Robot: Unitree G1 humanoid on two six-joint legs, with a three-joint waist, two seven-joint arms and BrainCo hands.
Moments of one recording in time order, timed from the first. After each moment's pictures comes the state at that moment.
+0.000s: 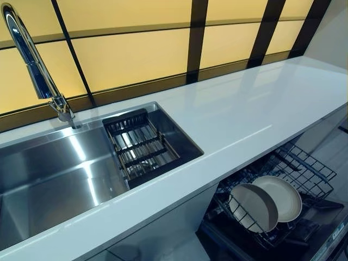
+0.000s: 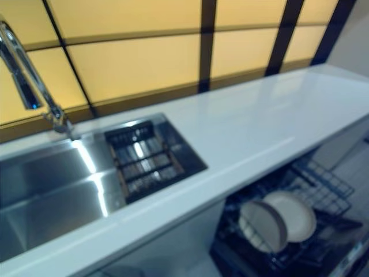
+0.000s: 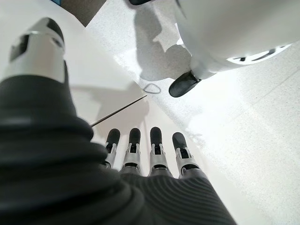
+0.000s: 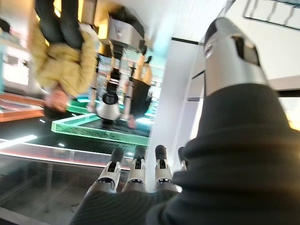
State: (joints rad) left arm -0.02 0.29 -0.32 1.12 -0.15 0.13 0.05; right arm -0.06 -0.98 -0.05 0.77 -0.43 0.48 -0.56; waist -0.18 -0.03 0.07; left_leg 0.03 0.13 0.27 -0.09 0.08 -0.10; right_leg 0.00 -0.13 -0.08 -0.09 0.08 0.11
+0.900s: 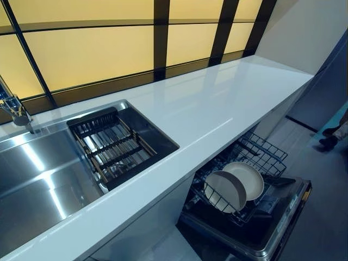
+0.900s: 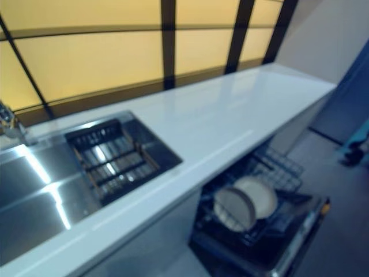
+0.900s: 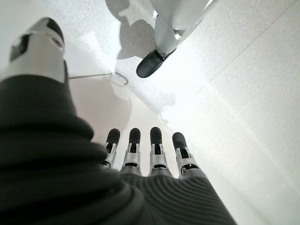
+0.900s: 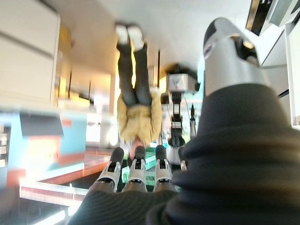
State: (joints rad) left arm -0.06 0.39 -0.13 1.24 -0.09 0.27 0.03; right arm 0.07 -0.83 -0.20 0.80 -0.19 0.38 -0.46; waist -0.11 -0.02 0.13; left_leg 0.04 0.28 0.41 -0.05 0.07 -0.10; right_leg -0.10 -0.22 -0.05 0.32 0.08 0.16
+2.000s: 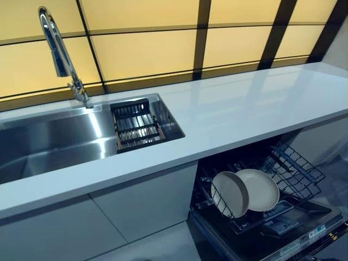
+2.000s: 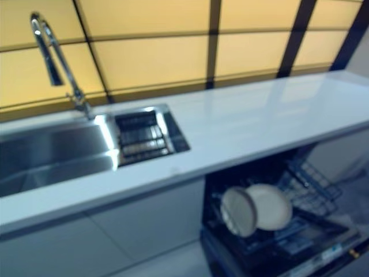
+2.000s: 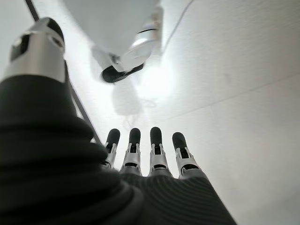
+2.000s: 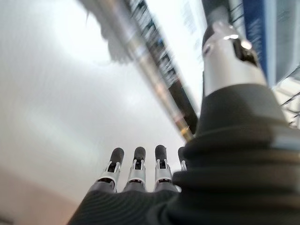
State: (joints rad) left arm -0.11 0.34 -0.13 1.29 -0.15 0.29 0.03; right arm -0.10 -0.67 -0.15 1.11 0.31 0.27 -0.07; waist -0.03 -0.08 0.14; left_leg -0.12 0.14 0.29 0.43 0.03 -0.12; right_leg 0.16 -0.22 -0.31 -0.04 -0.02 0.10
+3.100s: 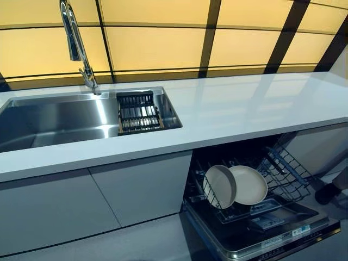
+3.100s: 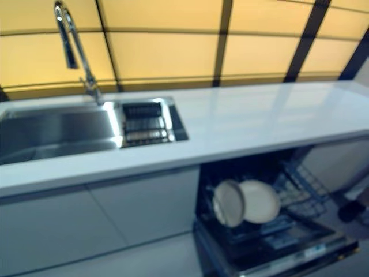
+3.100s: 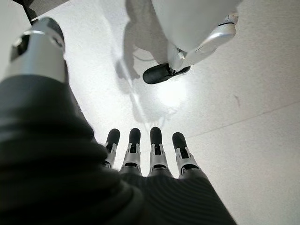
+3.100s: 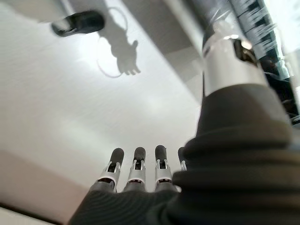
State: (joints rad) left arm -0.10 0.37 -0.17 1.23 -0.11 0.24 0.00; right arm -0.01 -0.50 -0.19 1.24 0.40 0.24 -0.09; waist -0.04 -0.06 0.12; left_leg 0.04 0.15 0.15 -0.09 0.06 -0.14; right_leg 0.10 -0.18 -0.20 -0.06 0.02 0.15
